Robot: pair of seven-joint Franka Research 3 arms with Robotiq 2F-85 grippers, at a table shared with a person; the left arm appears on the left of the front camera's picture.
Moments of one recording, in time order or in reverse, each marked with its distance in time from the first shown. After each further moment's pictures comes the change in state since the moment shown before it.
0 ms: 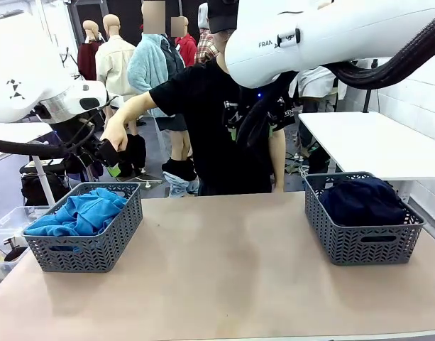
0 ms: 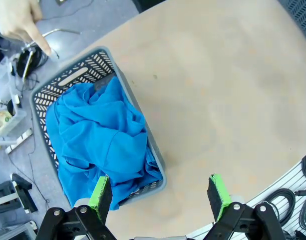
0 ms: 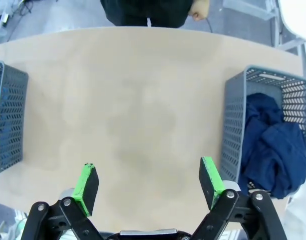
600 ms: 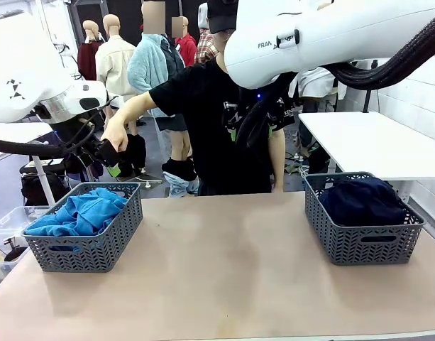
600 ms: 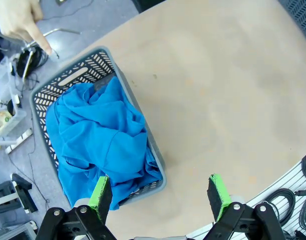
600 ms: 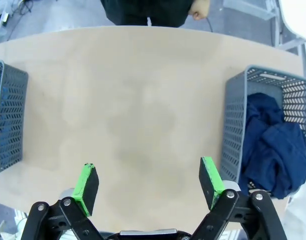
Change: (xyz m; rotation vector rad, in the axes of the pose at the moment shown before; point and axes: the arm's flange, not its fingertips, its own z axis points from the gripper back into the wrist) left arm 0.000 0.000 0.000 0.000 0.000 0.000; right arm 0.000 0.001 -0.001 0.000 0.002 0.001
